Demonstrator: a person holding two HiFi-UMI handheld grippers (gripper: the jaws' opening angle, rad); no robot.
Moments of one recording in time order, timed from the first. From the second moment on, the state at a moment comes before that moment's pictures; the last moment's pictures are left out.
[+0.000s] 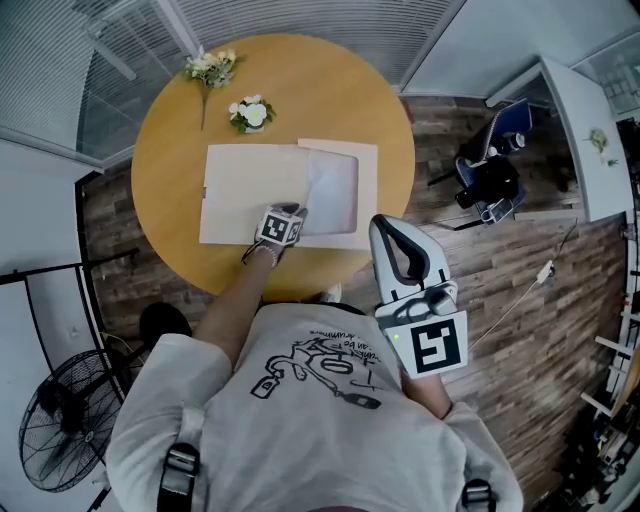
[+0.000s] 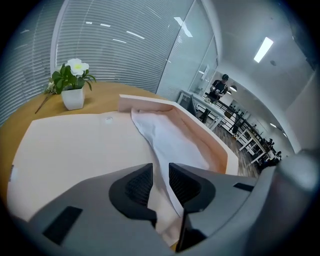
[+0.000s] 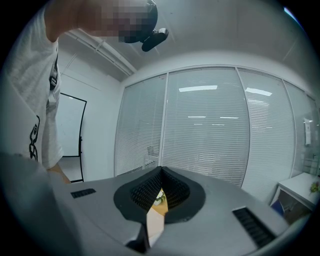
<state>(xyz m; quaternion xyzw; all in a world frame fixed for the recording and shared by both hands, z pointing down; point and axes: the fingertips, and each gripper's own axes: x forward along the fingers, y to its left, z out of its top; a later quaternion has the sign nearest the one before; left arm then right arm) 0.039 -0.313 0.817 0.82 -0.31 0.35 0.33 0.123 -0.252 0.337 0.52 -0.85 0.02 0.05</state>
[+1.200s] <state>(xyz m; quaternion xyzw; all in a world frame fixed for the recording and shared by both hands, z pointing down) 0.058 -0.326 0.843 0.80 -0.28 0.40 0.33 0.133 -0.256 0.352 0.54 -0.84 0.04 0.07</state>
